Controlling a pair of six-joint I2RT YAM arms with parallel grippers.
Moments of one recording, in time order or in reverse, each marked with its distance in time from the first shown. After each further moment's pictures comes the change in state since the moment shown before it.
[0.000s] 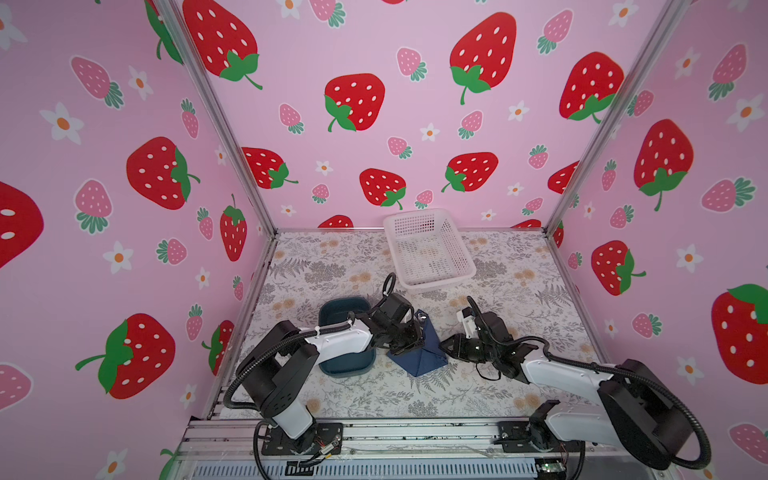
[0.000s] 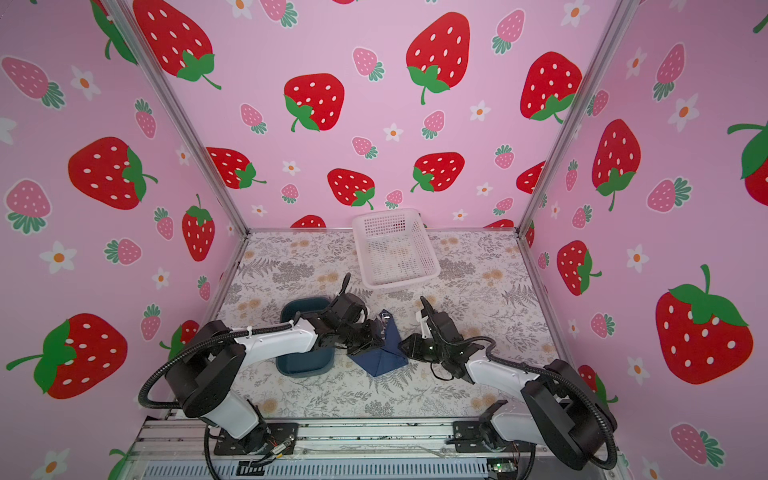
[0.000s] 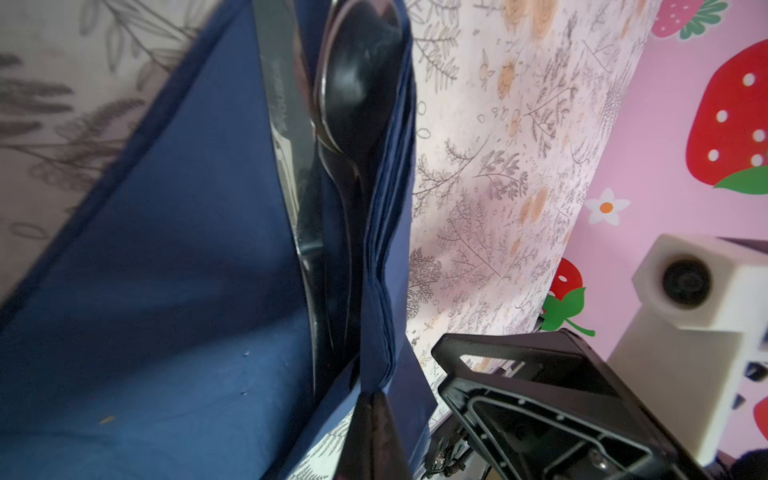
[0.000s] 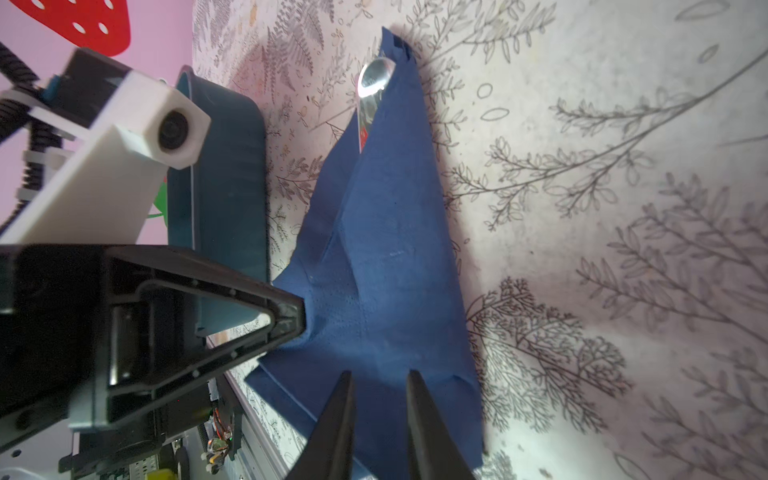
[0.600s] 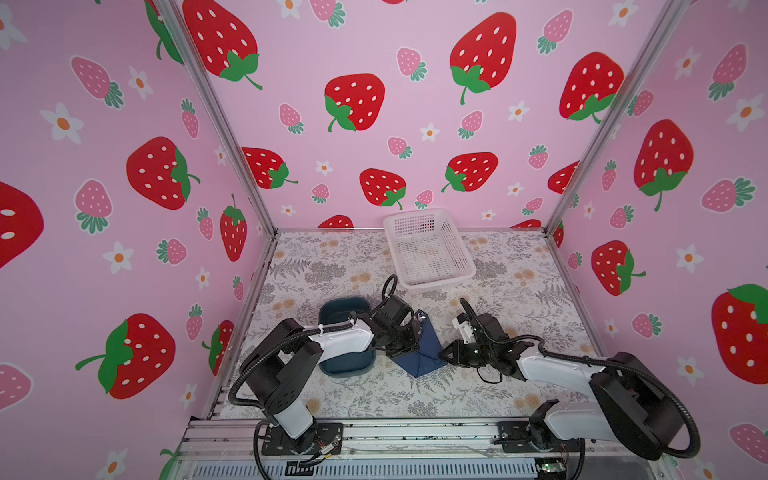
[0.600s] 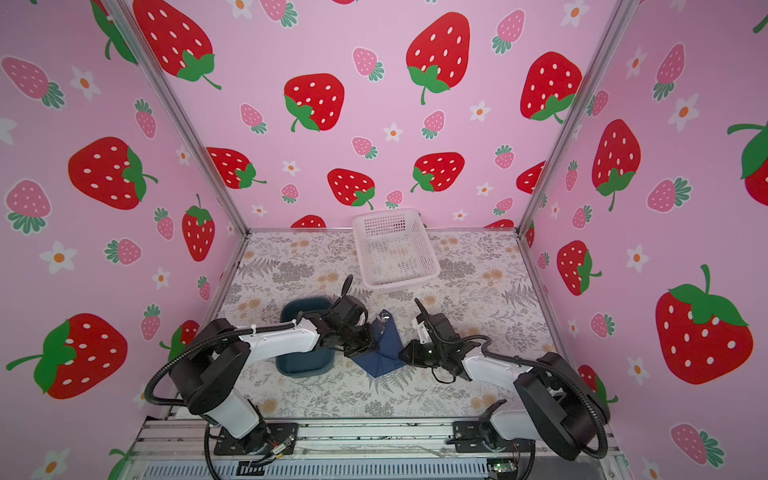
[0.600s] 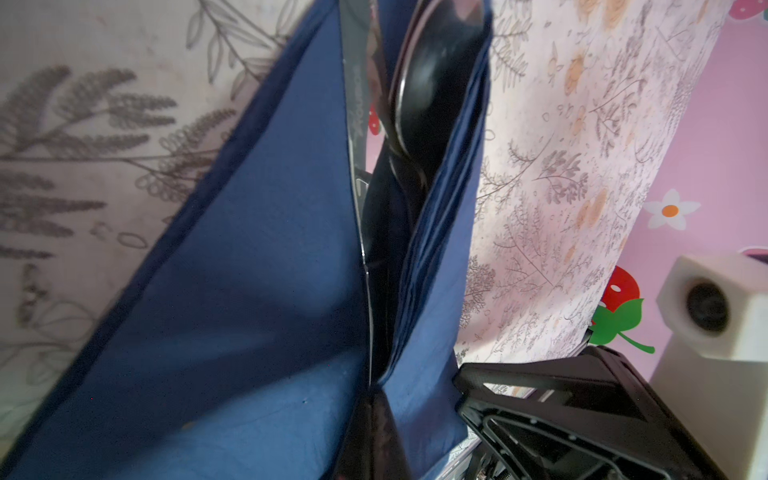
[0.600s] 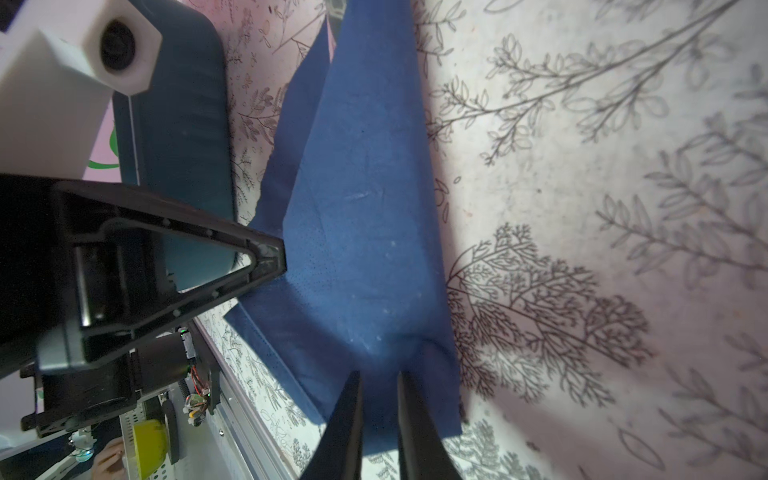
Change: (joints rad) left arm 0.000 0.030 0.000 -0.049 -0.042 0.051; right arm 0.000 0.052 0.018 -0.080 -0.063 -0.078
